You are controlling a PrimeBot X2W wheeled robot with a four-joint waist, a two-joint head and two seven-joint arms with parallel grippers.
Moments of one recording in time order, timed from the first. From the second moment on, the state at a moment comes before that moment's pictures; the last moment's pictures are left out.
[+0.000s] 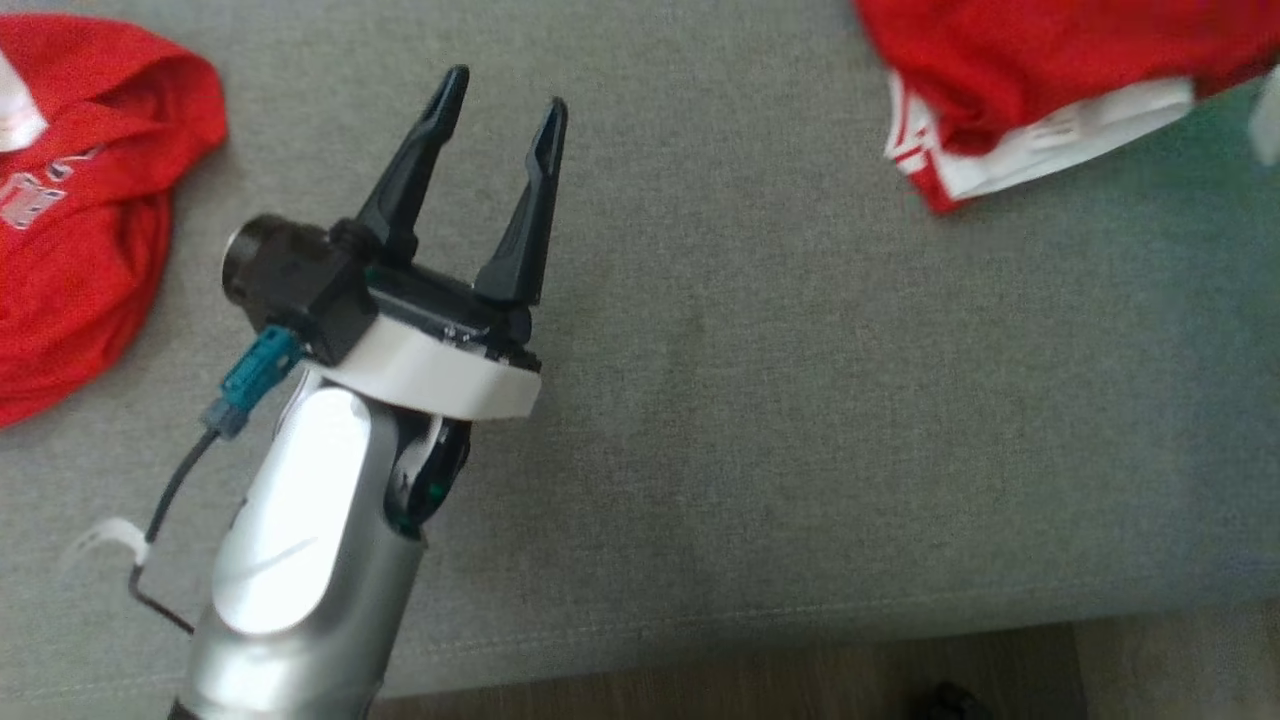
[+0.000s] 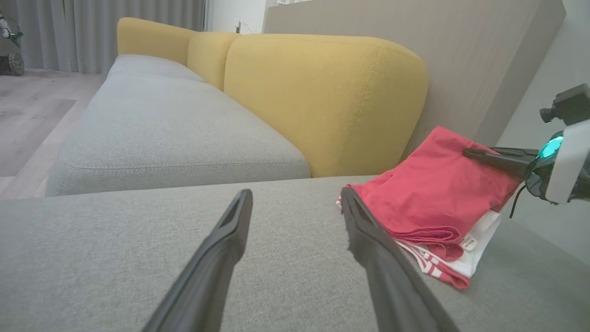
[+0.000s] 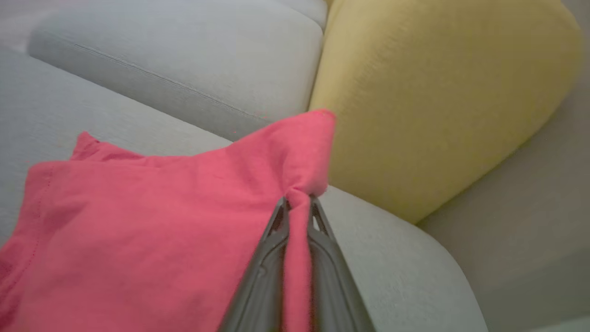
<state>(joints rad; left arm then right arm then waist) -0.46 0.06 -0.34 0.10 -0.23 -0.12 -0.26 -0.92 -0.59 0.42 0.59 0.27 0.12 0.00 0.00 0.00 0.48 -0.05</state>
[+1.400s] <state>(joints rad) -0.38 0.05 -0.25 0.10 -0.29 -0.12 -0.26 -0.88 -0.42 0.16 0.45 0.20 0.12 0.01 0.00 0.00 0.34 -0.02</state>
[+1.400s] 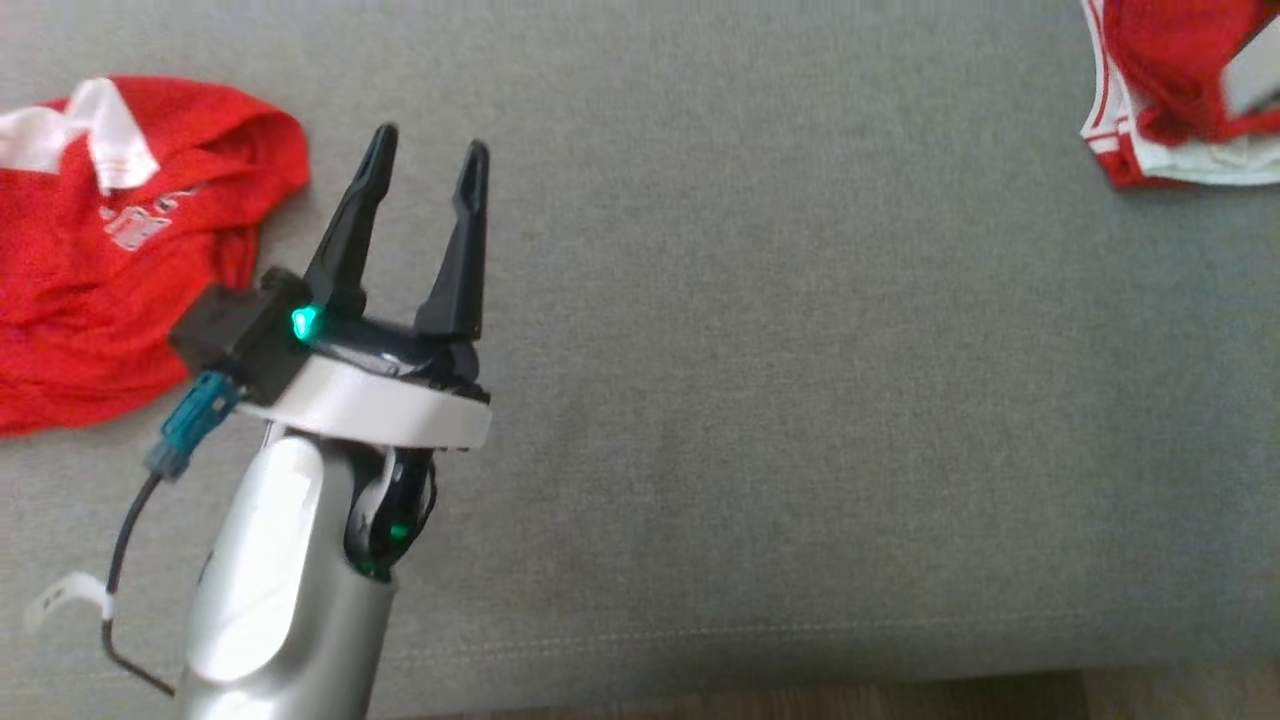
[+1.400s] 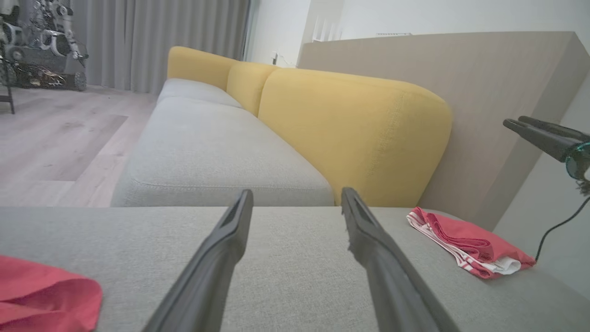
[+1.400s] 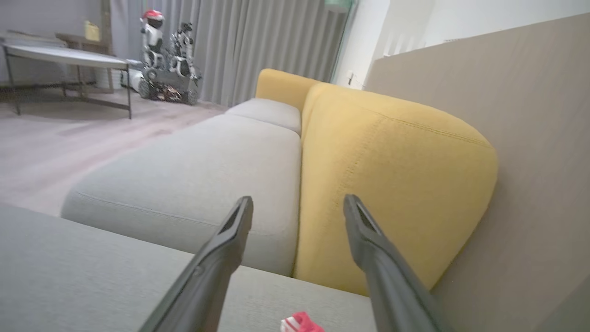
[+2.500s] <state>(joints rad) -0.11 0.04 -0.20 0.11 -0.34 -0.10 -0.26 -0.24 -0.07 0.06 0.24 0.11 0.12 -0.25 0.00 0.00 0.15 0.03</state>
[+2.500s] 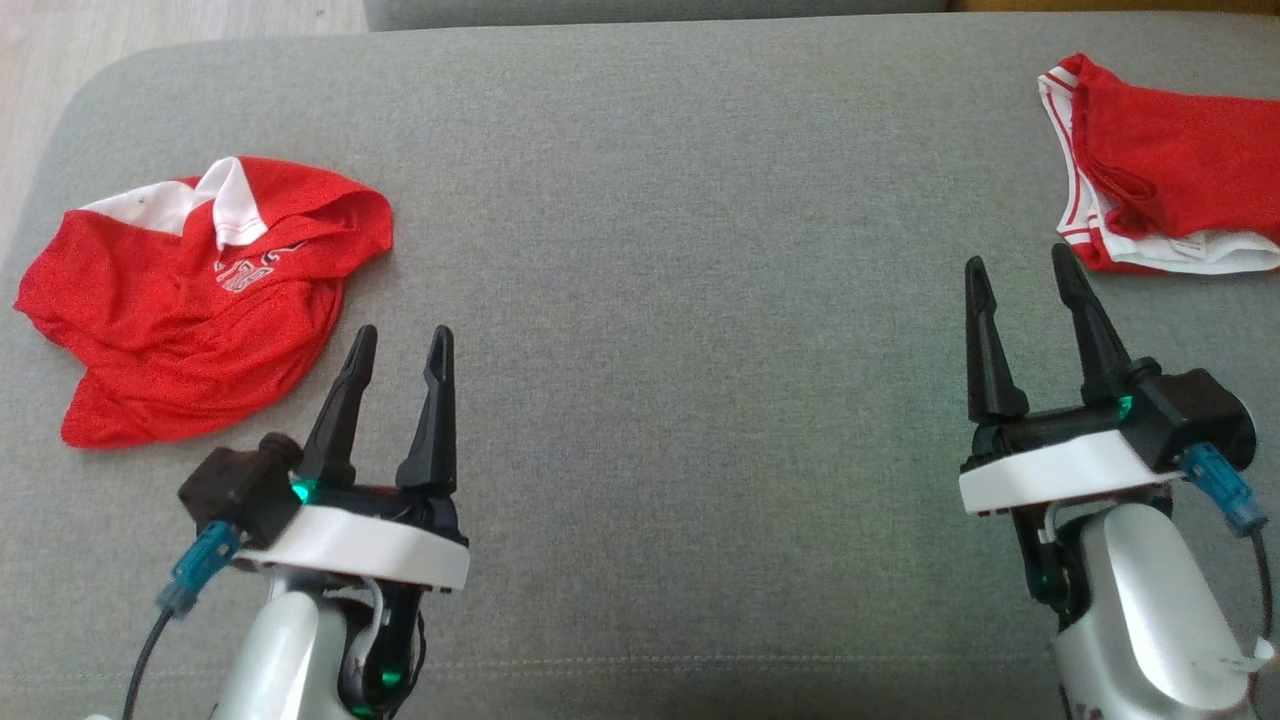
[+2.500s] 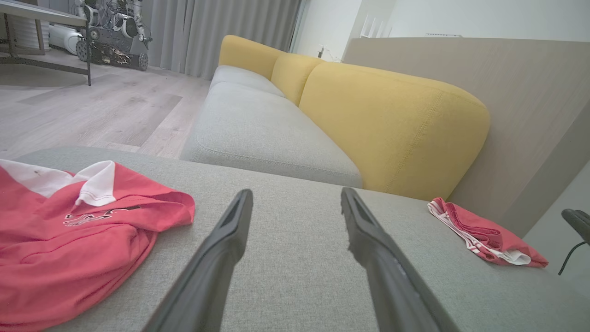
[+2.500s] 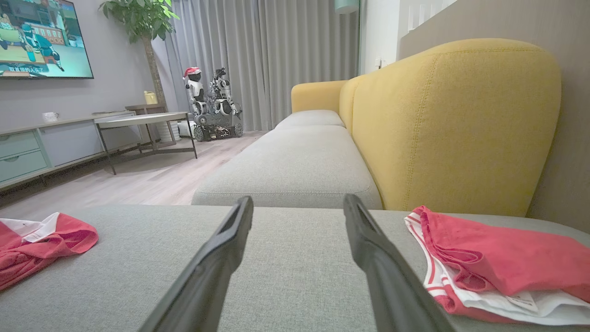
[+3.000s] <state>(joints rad) -0.11 0.04 -0.19 0.10 -0.34 -0.10 -0.26 -0.23 -0.06 0.06 0.24 0.11 0.12 -0.25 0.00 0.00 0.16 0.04</state>
